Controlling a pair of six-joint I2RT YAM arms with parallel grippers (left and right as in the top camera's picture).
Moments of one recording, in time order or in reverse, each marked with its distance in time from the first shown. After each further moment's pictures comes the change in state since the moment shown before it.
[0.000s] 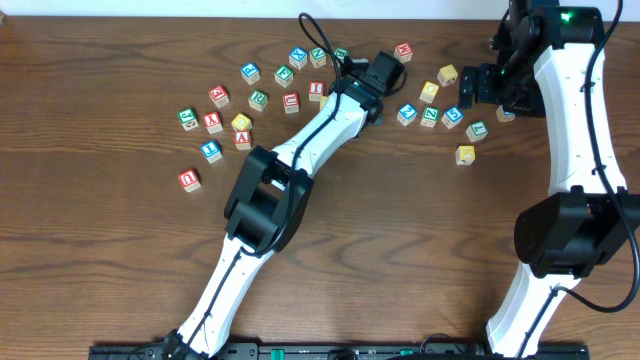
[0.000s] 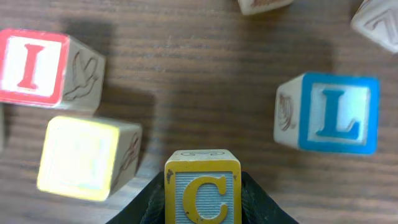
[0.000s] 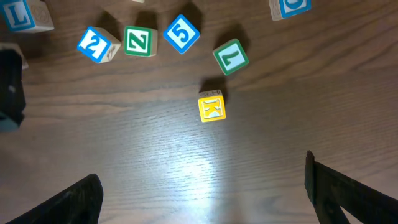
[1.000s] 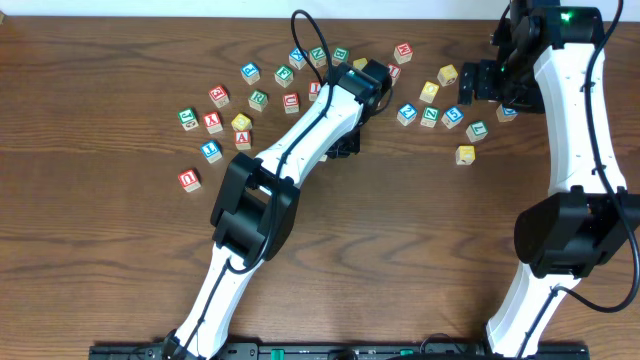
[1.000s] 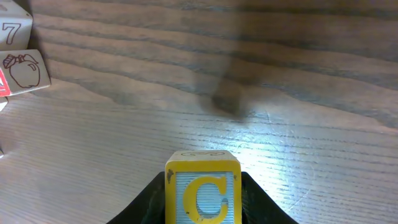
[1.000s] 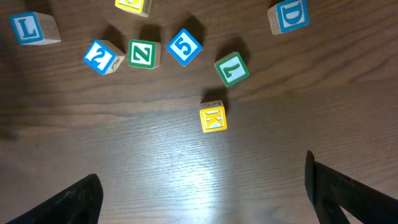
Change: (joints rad) left arm 0.003 -0.118 -0.002 -0.583 0.036 -0.004; right arm 0.000 0.000 0.000 0.035 0.000 -0.003
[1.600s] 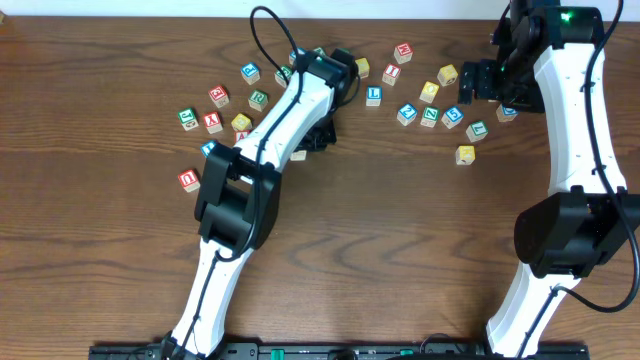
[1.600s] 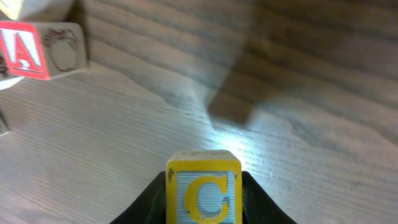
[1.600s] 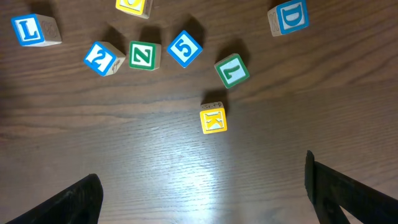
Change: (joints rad) left arm 0.110 0.000 -0.024 -0.035 0.050 -0.070; right arm 0.000 0.000 0.000 0.004 0.000 0.000
